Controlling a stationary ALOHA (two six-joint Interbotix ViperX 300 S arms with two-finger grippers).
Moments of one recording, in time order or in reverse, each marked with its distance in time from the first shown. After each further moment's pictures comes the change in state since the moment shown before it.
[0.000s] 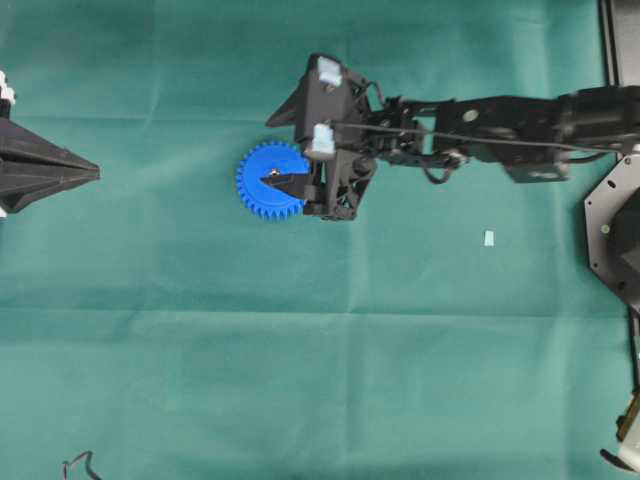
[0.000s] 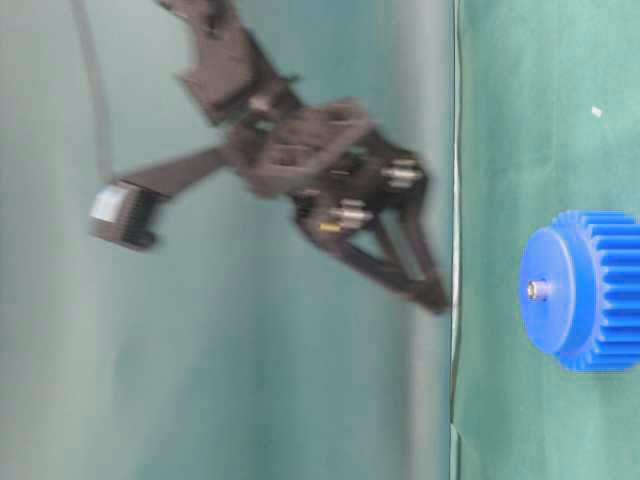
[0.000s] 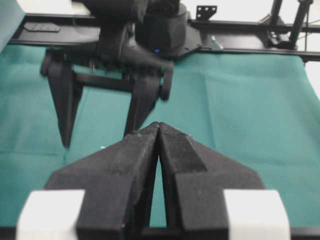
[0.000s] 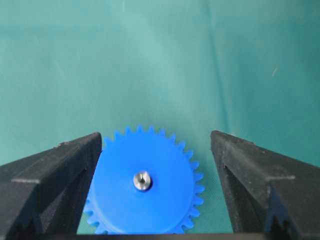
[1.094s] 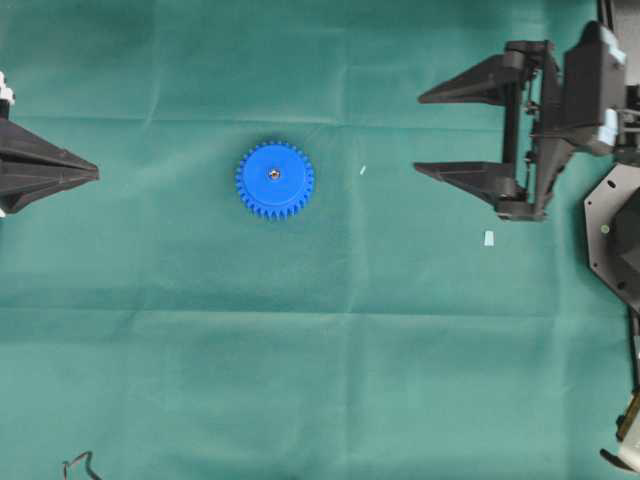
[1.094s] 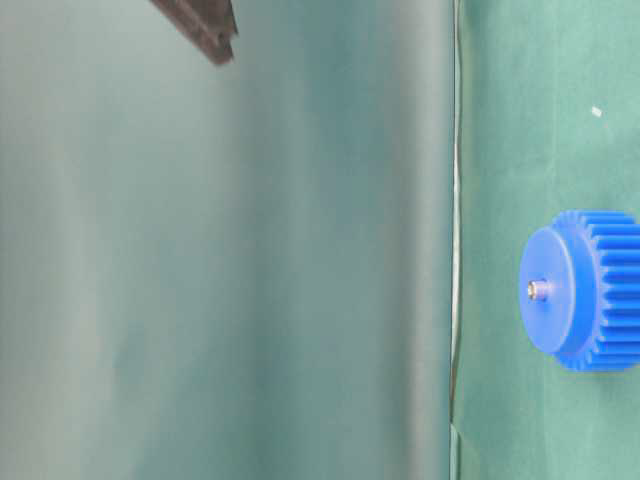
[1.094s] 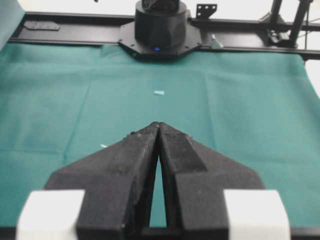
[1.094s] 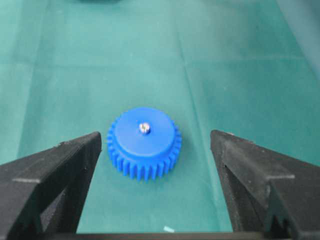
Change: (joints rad) left arm 0.000 -0.005 0.002 0.000 0.012 0.000; right arm 0.002 -0.721 0.451 0.002 0.014 0.003
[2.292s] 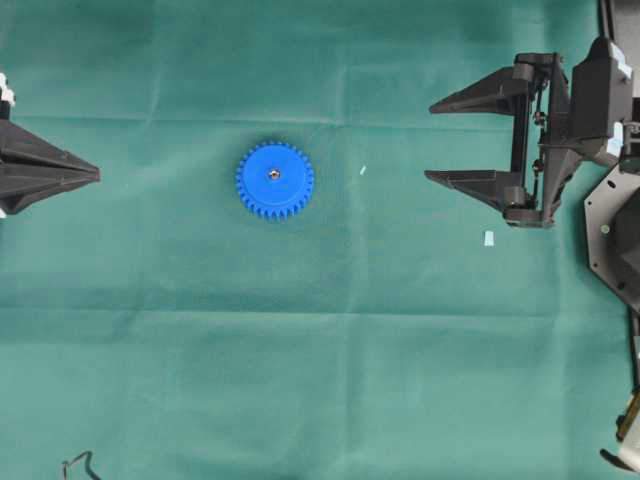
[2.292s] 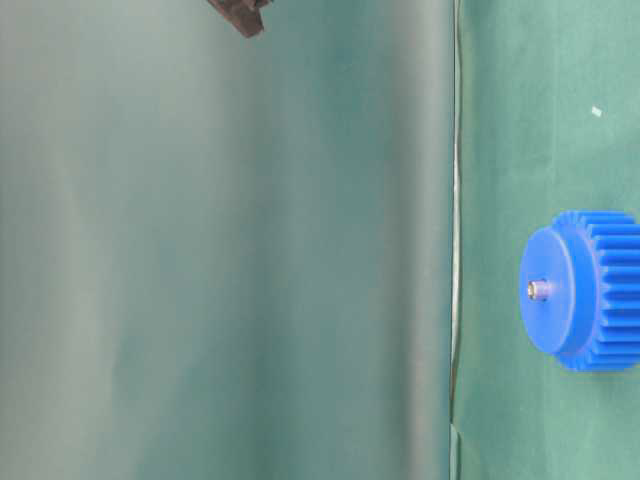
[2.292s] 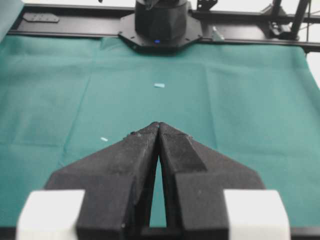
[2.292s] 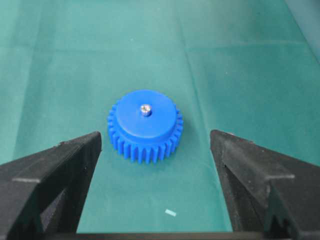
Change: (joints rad) left arm 0.000 0.002 -0.002 0.000 0.020 0.000; right arm 0.002 -0.006 0.054 0.000 -0.035 0.000
